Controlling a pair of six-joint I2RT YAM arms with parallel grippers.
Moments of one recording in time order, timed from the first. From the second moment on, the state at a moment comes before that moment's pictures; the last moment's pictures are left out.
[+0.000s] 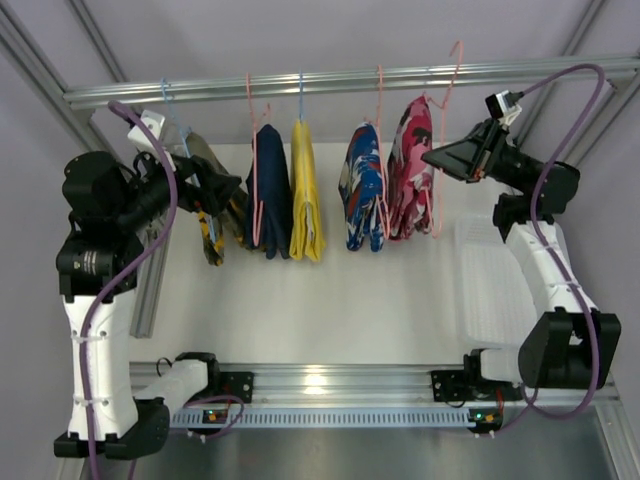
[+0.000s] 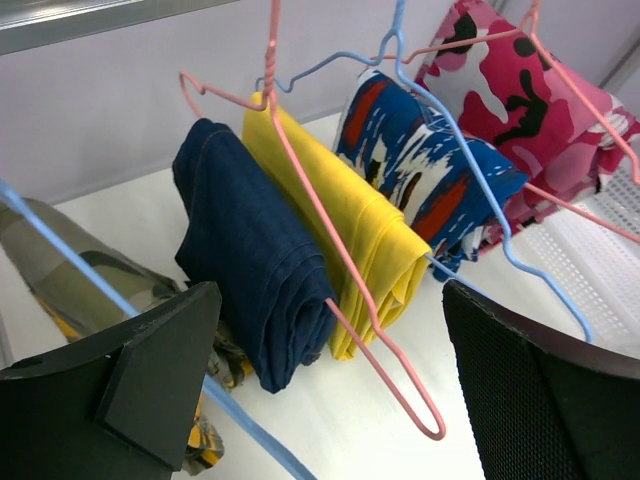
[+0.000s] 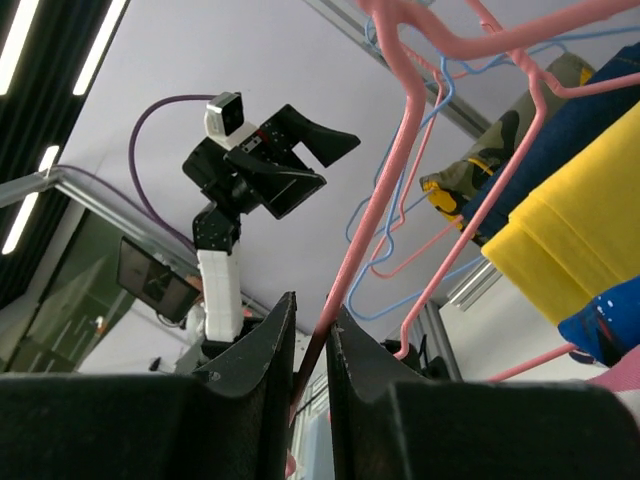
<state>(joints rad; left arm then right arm) -0.03 1.03 1.64 -0.75 0.53 -0.06 -0.03 1.32 1.10 1.11 -1.16 1.83</state>
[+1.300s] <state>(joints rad) -0.74 1.62 1.75 0.07 0.94 -0.79 -0.07 0.67 0.92 0.11 -1.18 1.12</state>
